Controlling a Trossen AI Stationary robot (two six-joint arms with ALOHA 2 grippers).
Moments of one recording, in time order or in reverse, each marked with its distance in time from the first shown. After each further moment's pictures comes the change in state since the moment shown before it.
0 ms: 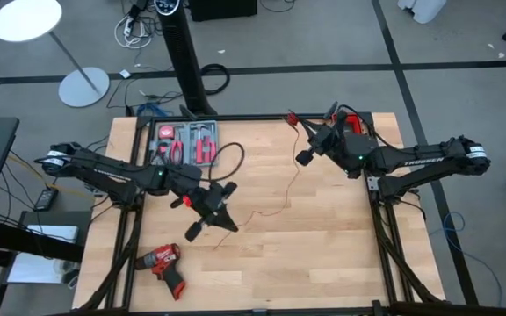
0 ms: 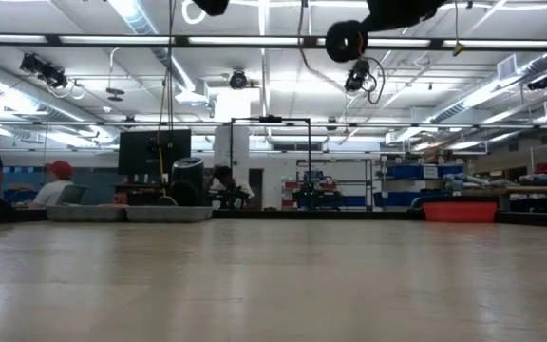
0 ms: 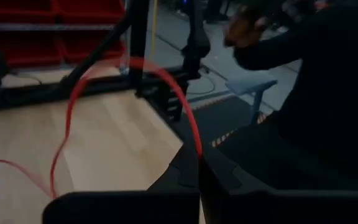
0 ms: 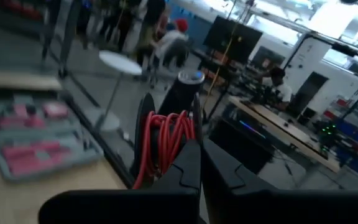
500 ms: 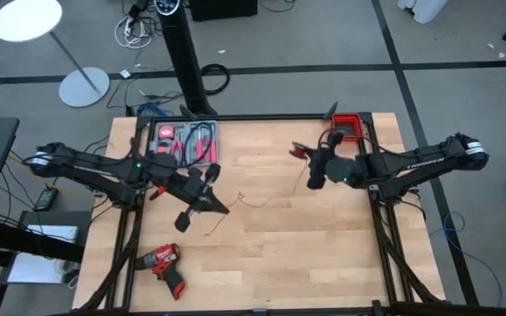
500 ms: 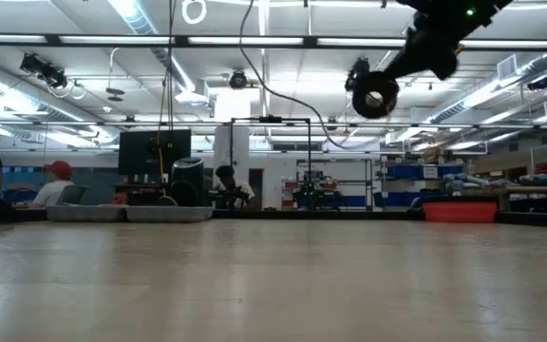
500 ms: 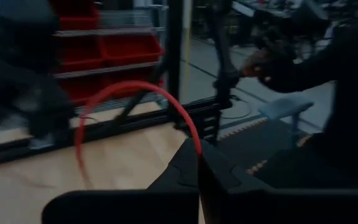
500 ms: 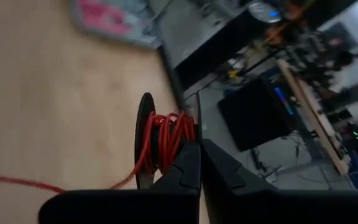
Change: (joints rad) left arm 0.009 -0.179 0.000 -0.064 -0.181 0.081; right arm 0.137 0.000 0.000 -0.622 -0.009 0.145
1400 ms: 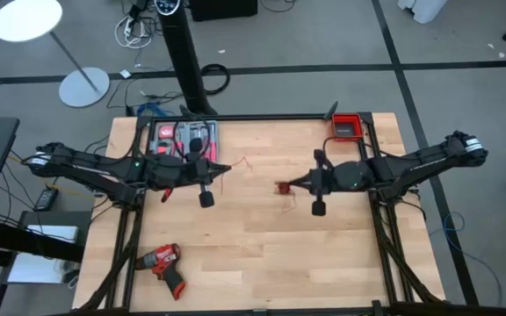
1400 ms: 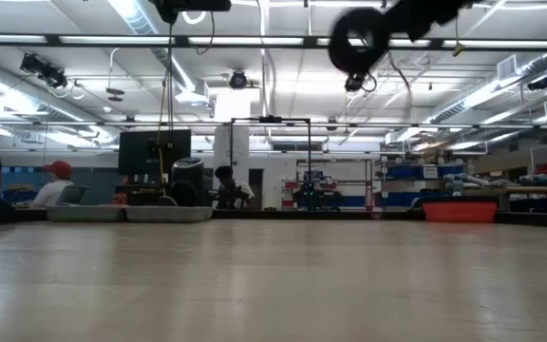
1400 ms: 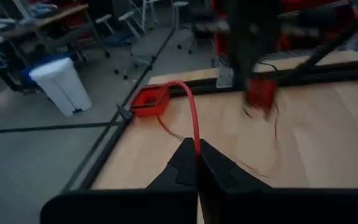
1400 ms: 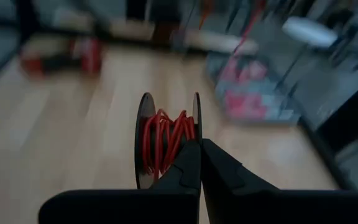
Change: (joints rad) left arm -0.002 -0.004 0.000 -0.175 -0.720 0.084; right arm 0.082 -0.013 0.000 0.246 -0.496 0.222
